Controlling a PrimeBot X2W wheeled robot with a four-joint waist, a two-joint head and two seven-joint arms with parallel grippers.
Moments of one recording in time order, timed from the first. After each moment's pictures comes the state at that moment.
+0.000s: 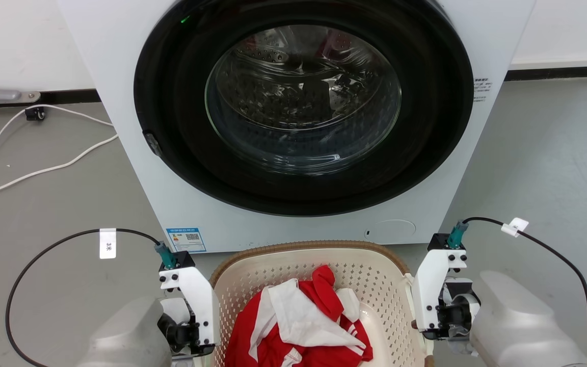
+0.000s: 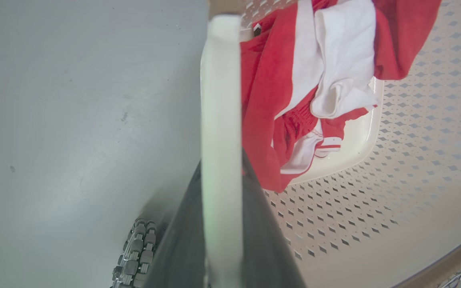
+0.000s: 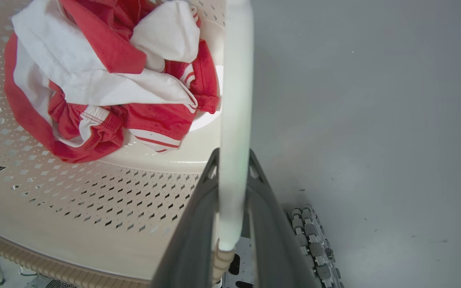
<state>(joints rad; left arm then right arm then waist) -0.71 0.21 -1.05 1.20 -1.33 -0.12 0.53 -0.74 -0.07 0.69 1.30 0.86 0.12 0.65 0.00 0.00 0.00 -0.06</state>
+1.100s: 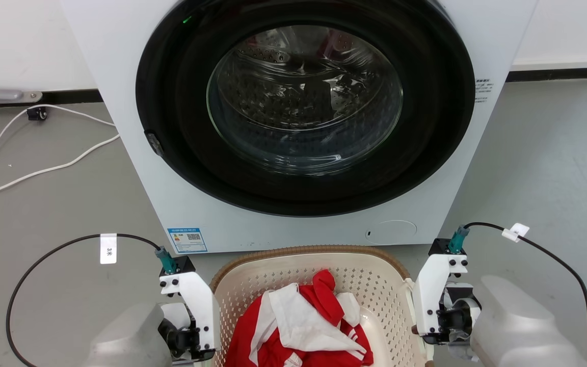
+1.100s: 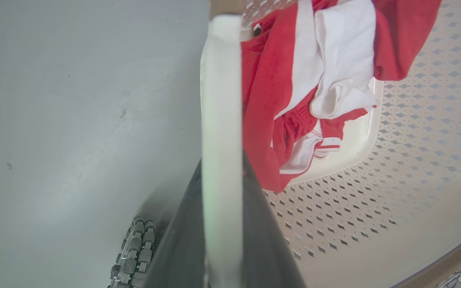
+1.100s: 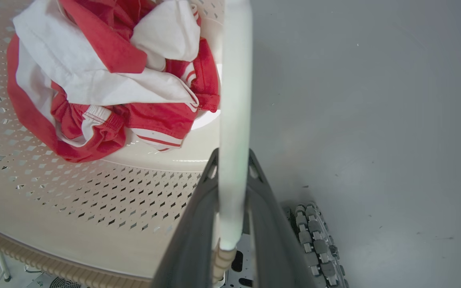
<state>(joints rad) -0.70 0.21 -1.08 1.20 -1.36 -0.12 0.52 -0.73 -0.07 0.68 1.30 0.86 0.12 0.65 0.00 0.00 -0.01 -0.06</state>
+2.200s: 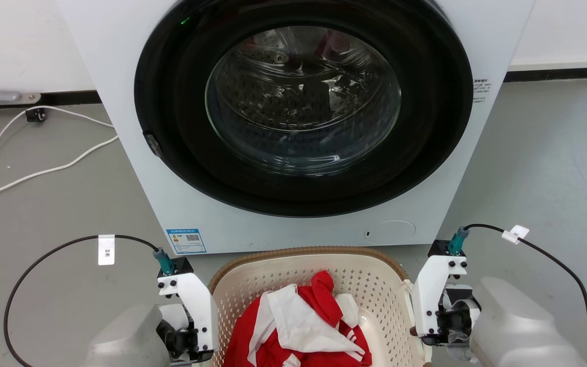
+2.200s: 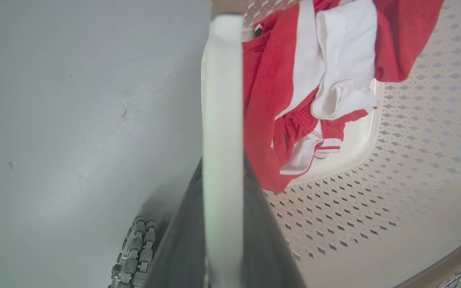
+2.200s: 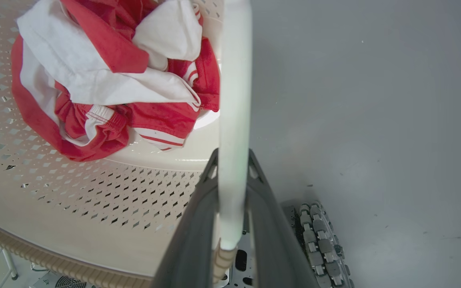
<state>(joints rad) -0.70 0.21 -1.10 1.20 -1.38 -0.12 0.51 -0.73 -0.07 0.69 1.30 0.89 0.12 0.65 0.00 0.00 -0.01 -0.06</state>
